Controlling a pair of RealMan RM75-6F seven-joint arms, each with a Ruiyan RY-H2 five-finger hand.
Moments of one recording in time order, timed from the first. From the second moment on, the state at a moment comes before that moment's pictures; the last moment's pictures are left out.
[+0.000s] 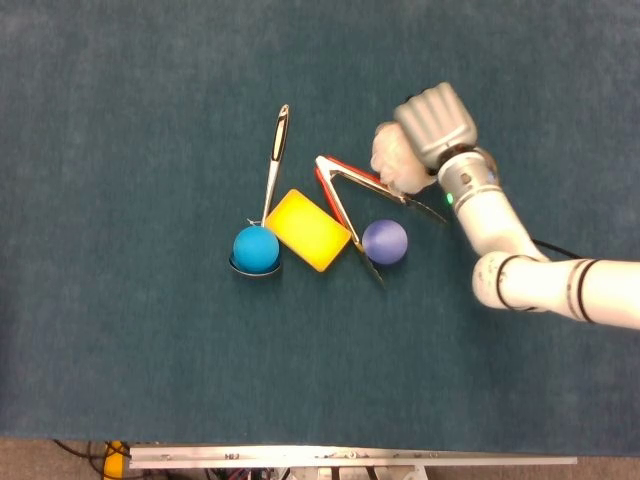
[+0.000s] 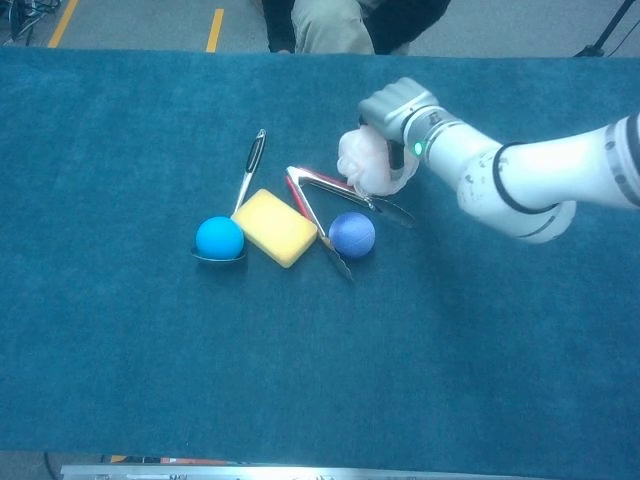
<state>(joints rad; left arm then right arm) 0.03 -1.09 0.00 -1.55 1.53 1.58 -0.04 1.19 -1.72 0.10 -1.23 -0.35 0.87 -0.98</state>
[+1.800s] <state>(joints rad) -0.04 -1.09 -0.01 -1.57 1.56 1.52 -0.01 0.92 -1.26 0.06 -1.72 -0.86 0.94 -0.60</state>
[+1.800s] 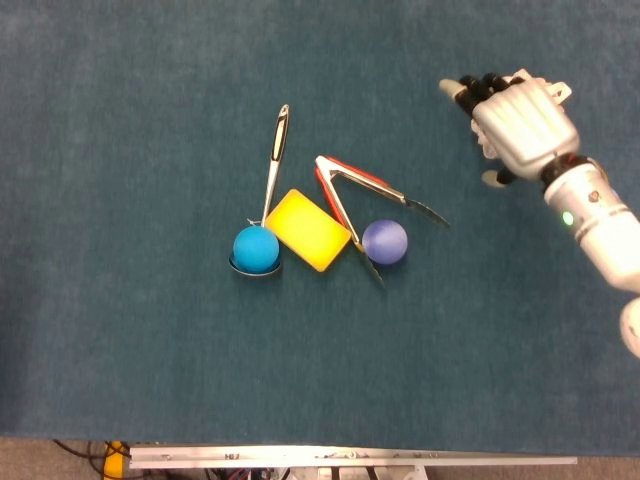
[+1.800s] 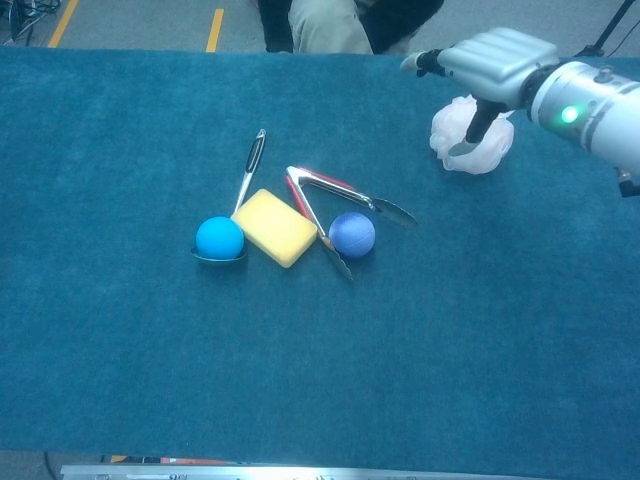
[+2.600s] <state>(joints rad) -0.04 -1.08 0.00 -1.58 1.56 1.52 -0.01 0.89 -1.25 -0.03 -1.89 -1.08 0.90 -0.67</state>
